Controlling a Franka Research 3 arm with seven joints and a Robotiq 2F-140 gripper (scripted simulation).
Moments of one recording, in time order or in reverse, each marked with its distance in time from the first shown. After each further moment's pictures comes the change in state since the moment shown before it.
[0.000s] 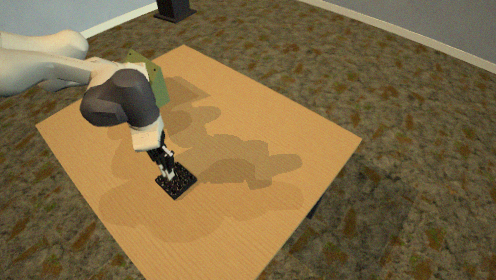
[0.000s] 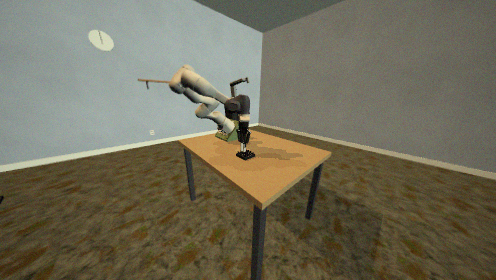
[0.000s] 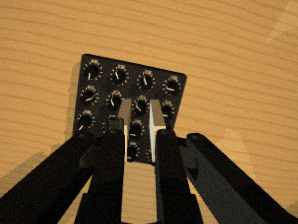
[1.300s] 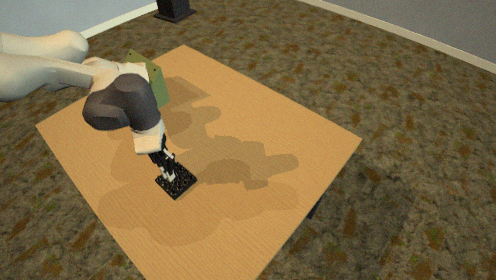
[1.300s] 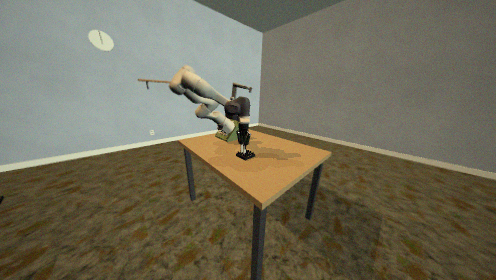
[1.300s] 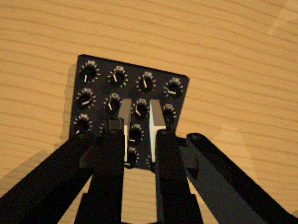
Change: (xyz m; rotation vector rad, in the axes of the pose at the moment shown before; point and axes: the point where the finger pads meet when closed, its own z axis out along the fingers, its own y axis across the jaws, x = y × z) arm 0.000 0.000 0.013 0.000 0.000 -0.001
